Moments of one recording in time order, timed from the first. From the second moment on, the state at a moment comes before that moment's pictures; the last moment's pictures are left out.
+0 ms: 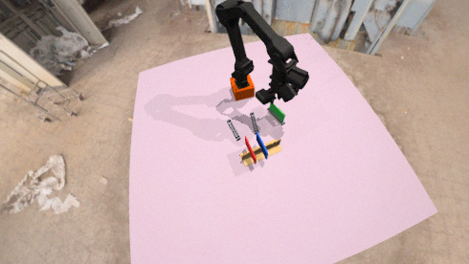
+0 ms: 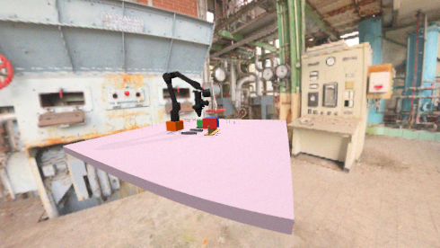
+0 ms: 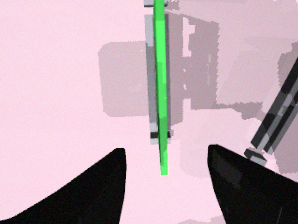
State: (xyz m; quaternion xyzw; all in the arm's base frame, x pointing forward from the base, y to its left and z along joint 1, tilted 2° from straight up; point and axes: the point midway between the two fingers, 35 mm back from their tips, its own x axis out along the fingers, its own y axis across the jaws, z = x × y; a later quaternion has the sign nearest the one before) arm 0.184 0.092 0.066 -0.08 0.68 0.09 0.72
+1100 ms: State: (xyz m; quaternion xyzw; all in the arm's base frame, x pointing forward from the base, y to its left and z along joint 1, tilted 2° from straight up) arm 0.185 0.092 0.019 -0.08 0.68 0.08 0.72
